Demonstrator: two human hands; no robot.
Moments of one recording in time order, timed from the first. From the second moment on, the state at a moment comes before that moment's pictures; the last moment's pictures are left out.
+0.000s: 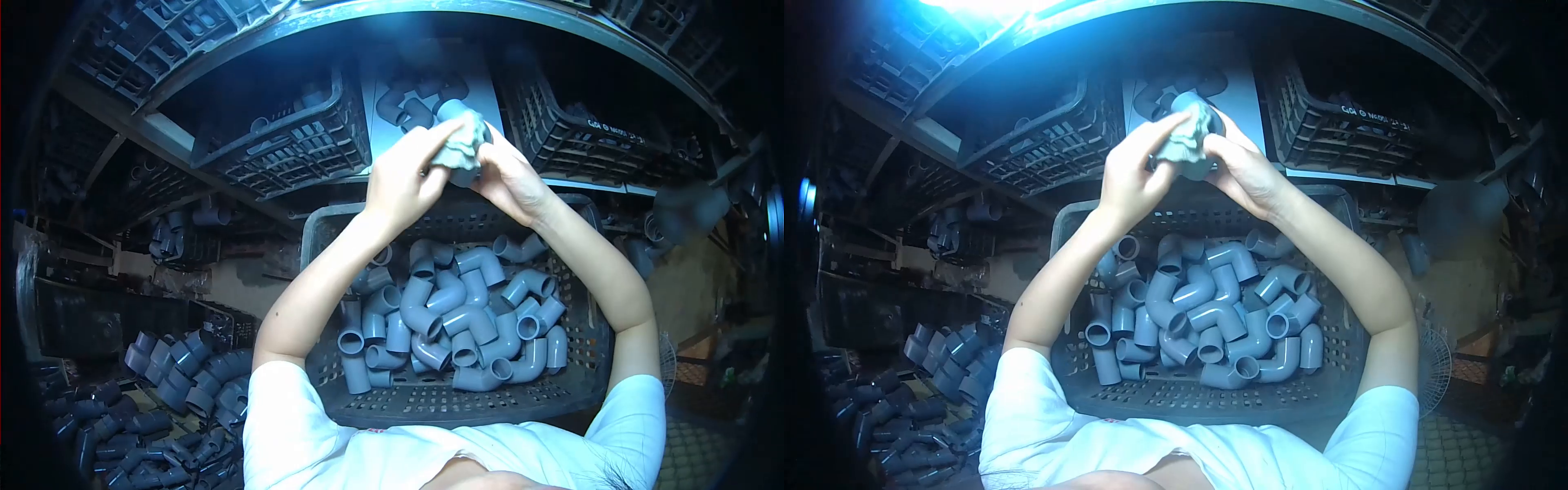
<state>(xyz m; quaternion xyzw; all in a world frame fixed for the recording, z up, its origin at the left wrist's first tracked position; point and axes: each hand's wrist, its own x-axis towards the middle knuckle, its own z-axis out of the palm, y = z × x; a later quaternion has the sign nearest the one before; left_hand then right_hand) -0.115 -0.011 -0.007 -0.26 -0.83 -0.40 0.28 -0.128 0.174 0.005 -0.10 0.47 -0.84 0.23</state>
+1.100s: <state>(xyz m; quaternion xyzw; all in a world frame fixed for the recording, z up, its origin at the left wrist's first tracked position) -0.095 0.008 -0.013 -0.34 -0.83 -0.32 0.31 -0.118 0.194 -0.026 -0.29 0.80 -0.51 -0.15</state>
